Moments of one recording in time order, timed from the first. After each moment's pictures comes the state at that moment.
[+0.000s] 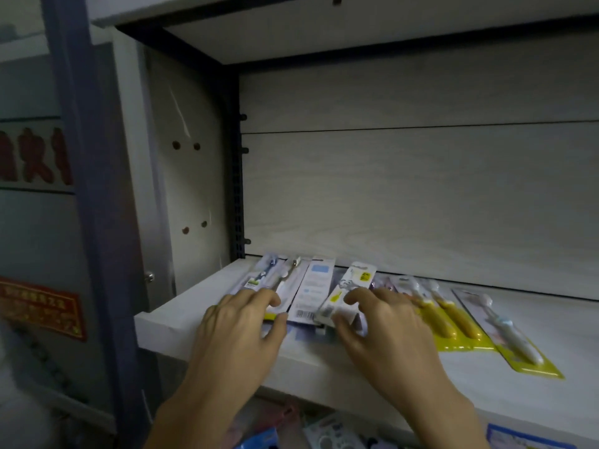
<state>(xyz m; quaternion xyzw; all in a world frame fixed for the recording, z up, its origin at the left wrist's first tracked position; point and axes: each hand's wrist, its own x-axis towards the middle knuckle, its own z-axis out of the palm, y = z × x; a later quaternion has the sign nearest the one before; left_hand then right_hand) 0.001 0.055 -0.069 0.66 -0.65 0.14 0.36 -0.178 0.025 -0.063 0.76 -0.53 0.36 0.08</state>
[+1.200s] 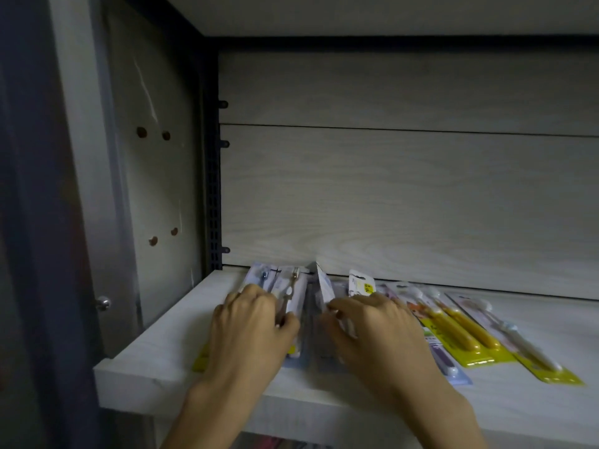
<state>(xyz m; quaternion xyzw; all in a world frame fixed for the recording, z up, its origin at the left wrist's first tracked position) 0.037 -0.023 -0.063 0.65 -0.67 0.10 0.35 -0.124 -0.024 -0.066 0.76 -0.53 0.32 0.22</state>
